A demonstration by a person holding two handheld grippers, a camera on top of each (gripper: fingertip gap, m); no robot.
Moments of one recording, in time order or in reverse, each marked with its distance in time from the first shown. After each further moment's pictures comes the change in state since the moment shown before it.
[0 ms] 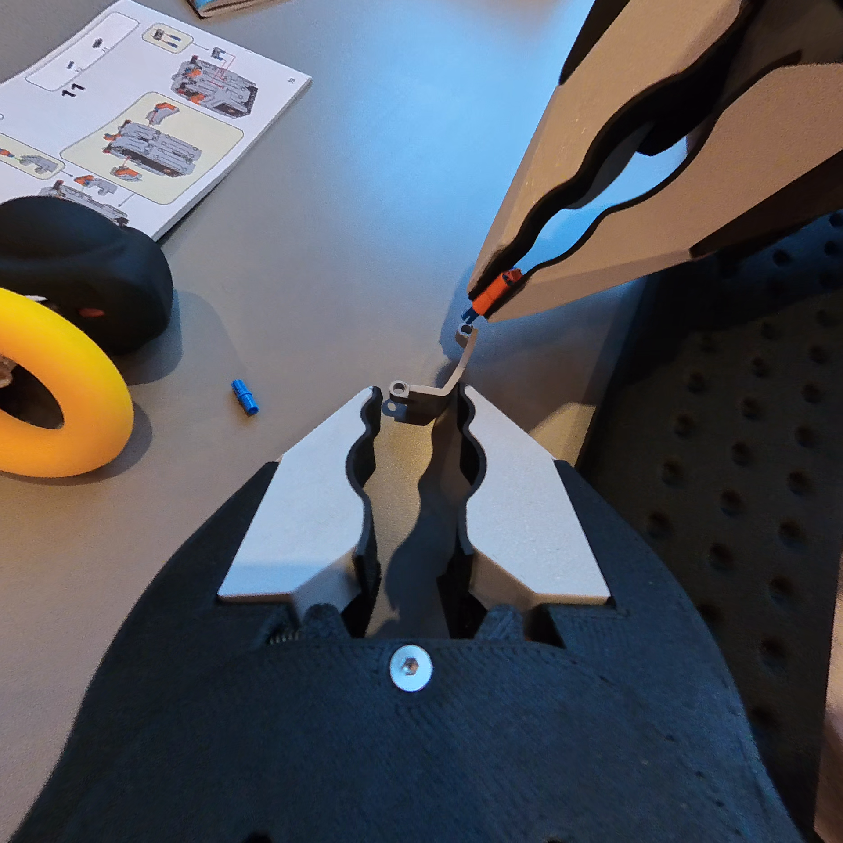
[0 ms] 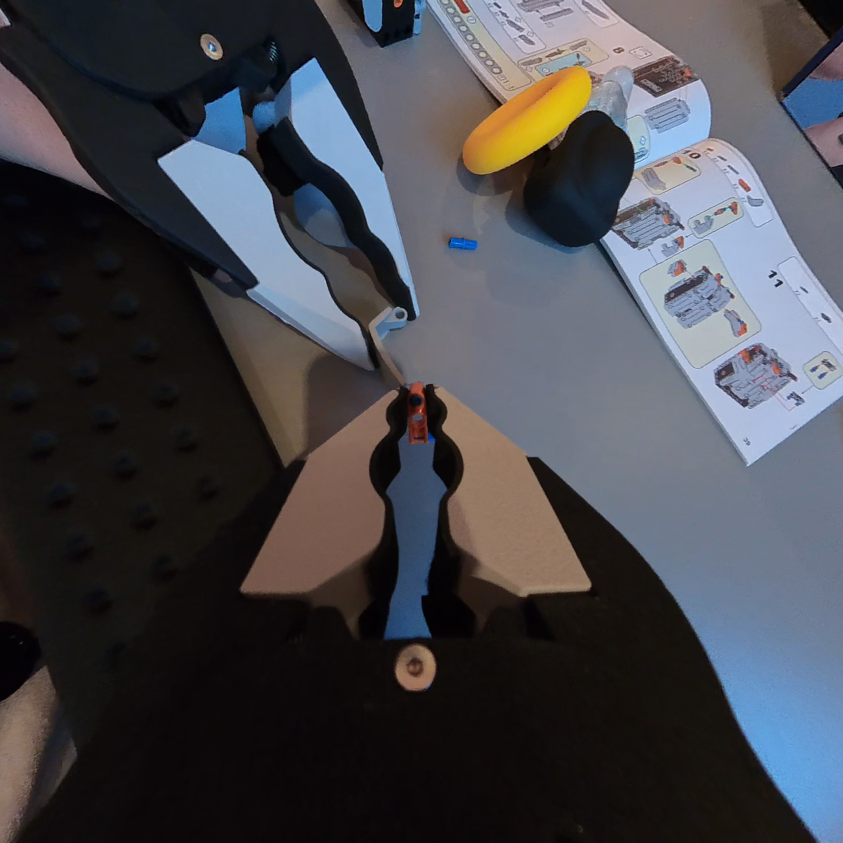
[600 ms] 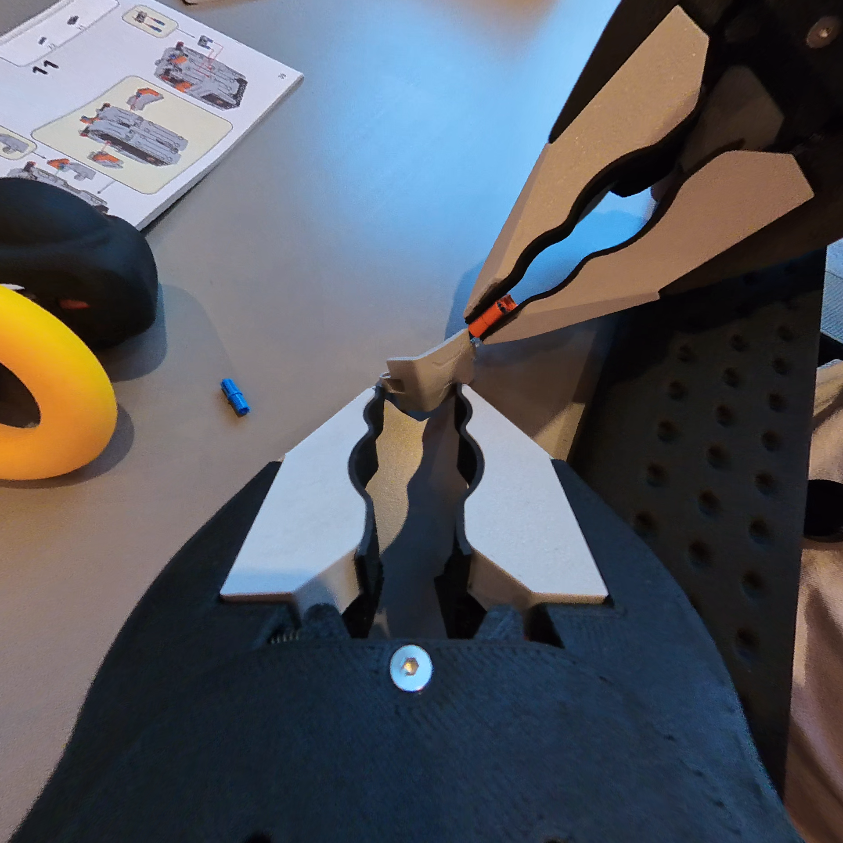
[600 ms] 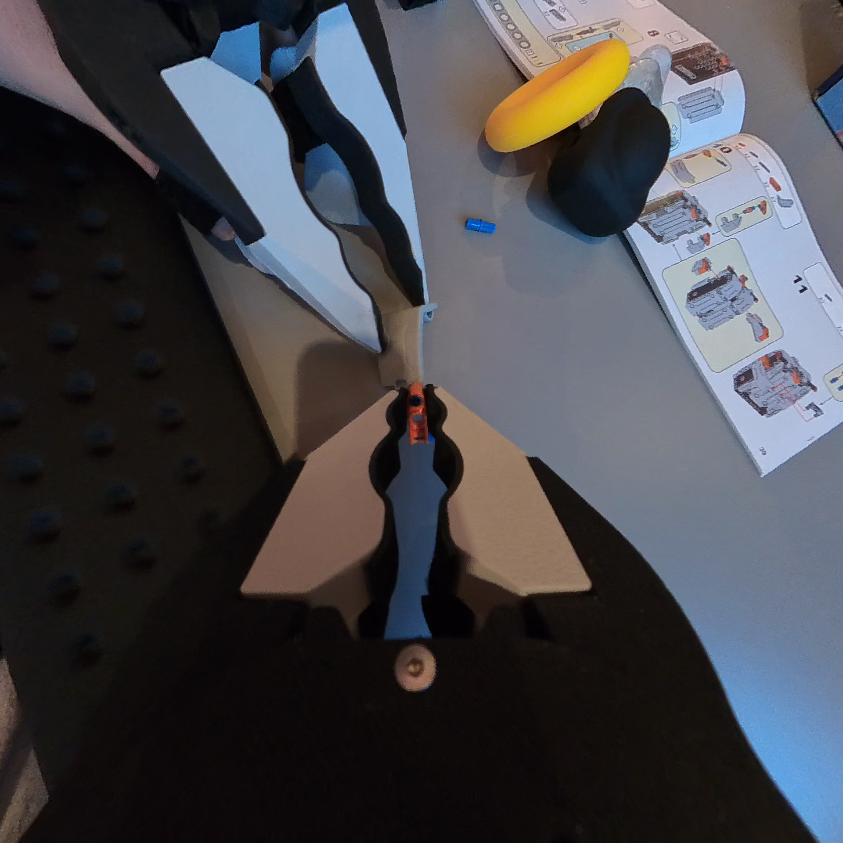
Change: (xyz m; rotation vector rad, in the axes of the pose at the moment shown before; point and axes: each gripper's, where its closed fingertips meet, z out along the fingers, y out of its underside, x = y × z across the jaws) left arm 0.002 -0.001 0.000 0.008 0.056 -0.049; right arm -0.004 0.010 0.007 -0.013 -0.015 -0.054
